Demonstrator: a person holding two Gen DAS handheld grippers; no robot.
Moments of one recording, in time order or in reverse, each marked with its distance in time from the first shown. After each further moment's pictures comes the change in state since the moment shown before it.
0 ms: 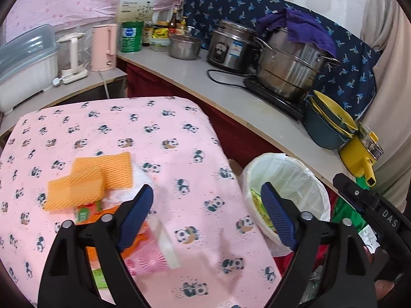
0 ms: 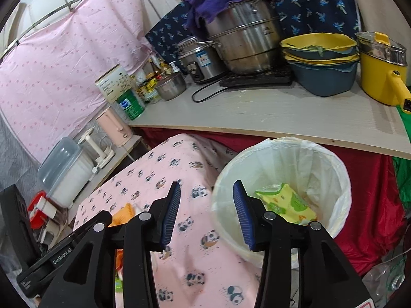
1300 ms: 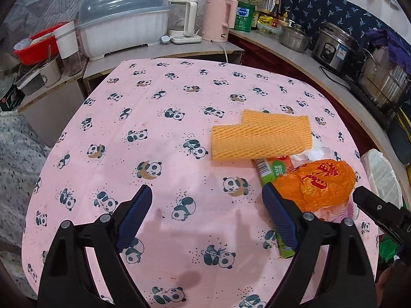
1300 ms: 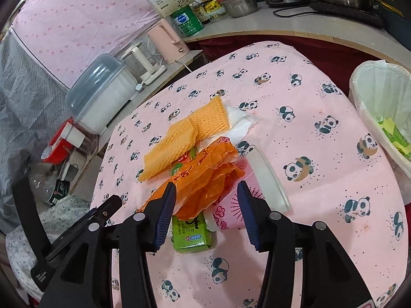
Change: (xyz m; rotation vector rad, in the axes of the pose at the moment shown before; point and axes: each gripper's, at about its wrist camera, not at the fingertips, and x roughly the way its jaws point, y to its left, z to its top) left arm -0.045 0.213 -0.076 -0.202 0.074 0.363; right arm 0.094 0.162 -0.135 -0.117 0.355 0.186
